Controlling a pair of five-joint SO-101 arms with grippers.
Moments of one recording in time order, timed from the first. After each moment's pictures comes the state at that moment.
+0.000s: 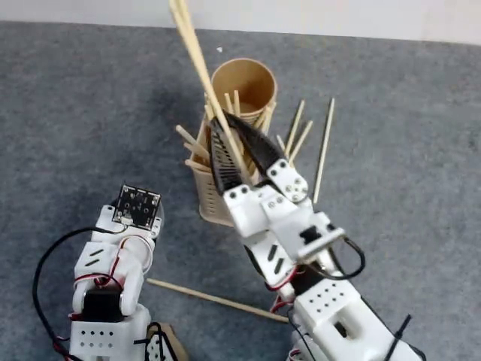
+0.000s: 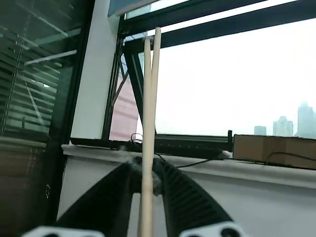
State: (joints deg) left arm -4.5 -103.9 96.0 46.6 -12.4; right arm -40.6 -54.1 75.6 -55.1 7.3
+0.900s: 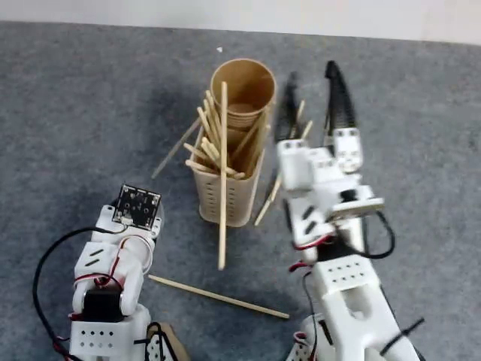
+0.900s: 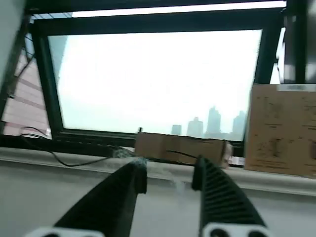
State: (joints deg) left arm -4.5 -103.9 96.0 46.6 -12.4; right arm -16.9 -48.8 69.7 -53.6 7.3
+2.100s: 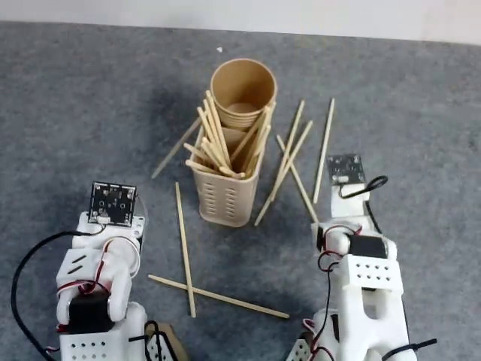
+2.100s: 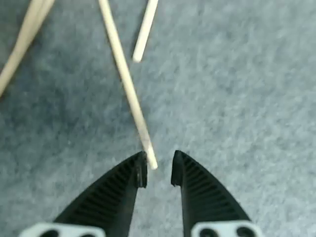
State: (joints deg) left arm -10.5 -103.9 85.1 59.1 -7.8; right arm -1.2 -49.2 69.7 48.0 11.1
